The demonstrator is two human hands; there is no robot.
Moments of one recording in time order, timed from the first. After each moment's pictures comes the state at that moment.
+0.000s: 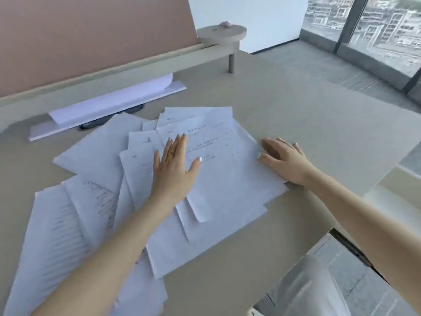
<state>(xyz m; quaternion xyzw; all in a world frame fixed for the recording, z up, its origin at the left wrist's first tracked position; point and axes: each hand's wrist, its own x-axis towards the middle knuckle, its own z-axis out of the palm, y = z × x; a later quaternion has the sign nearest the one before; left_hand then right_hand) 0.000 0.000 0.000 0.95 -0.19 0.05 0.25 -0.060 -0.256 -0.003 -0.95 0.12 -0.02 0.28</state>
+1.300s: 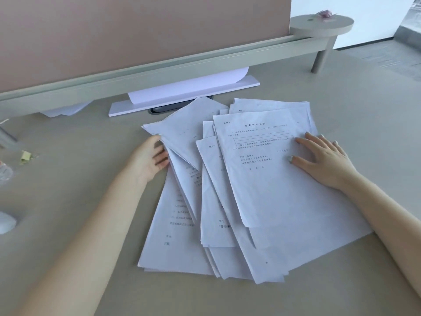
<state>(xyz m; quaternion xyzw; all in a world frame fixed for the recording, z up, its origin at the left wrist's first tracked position) 0.082 0.146 0.022 0.66 0.23 -0.05 0.72 0.032 -0.206 -0.015 -0.98 0.05 0.00 0.18</state>
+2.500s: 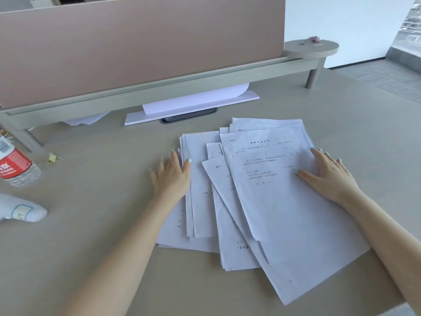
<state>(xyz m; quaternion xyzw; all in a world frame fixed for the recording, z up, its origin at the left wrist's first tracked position) 0.030 0.134 -0.013 0.98 0.07 0.01 0.19 -0.016 -0.201 -0.010 -0.97 0.09 -0.02 0.23</state>
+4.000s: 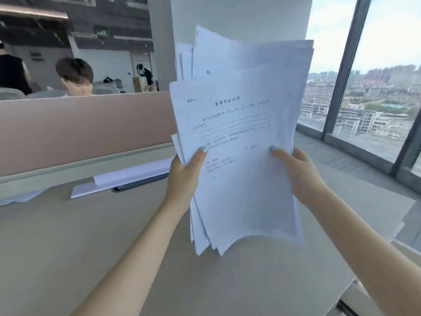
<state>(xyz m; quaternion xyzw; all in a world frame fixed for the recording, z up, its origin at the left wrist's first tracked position) -0.025 0.014 0.147 0.63 -0.20 0.08 0.74 -0.072 -0.196 0.147 -0.65 0.05 -0.24 0.72</state>
